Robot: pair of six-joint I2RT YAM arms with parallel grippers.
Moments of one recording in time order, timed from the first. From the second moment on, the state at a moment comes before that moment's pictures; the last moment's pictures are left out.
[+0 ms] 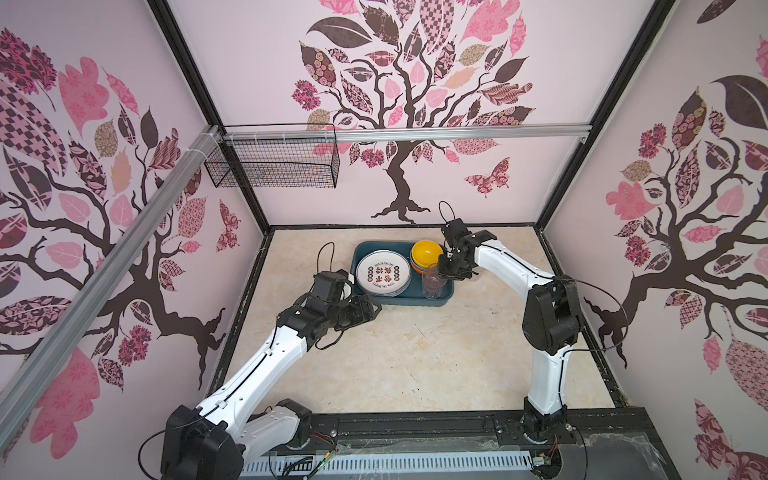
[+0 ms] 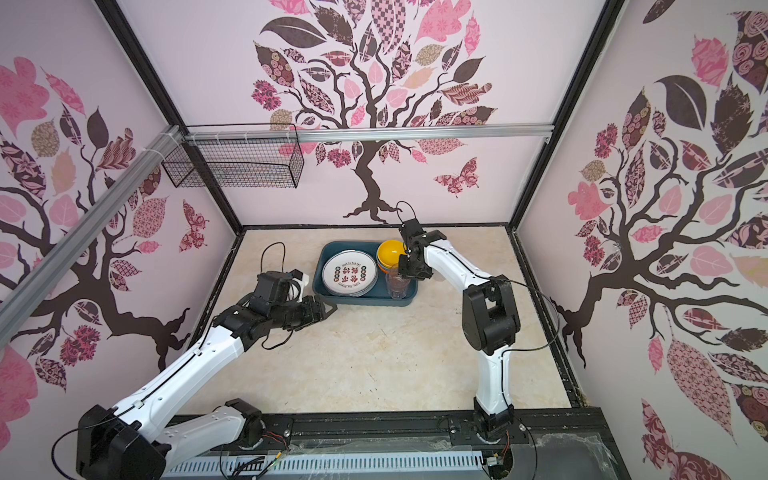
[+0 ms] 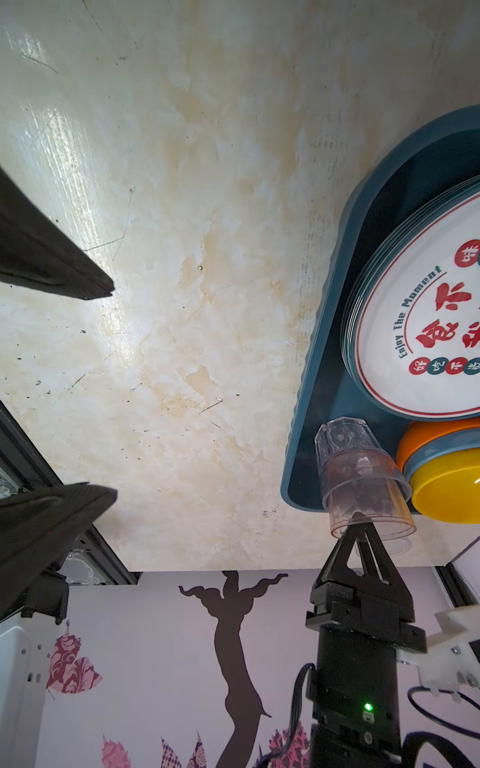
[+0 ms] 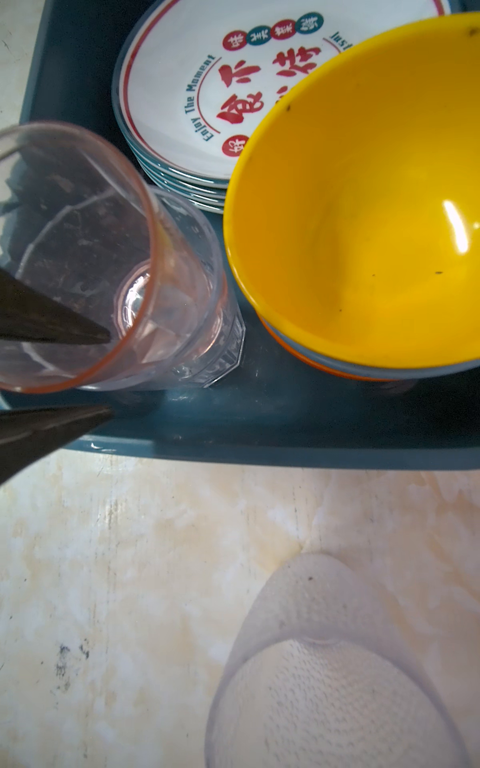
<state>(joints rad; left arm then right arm) -0.44 1.11 0.87 -0.57 0.32 -0.69 0.40 1.99 1.71 -0.91 0.00 0.48</state>
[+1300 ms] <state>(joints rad) -0.58 1.39 1.14 -0.55 0.40 -0.67 0.12 1.70 1.36 -0.64 -0.10 0.64</state>
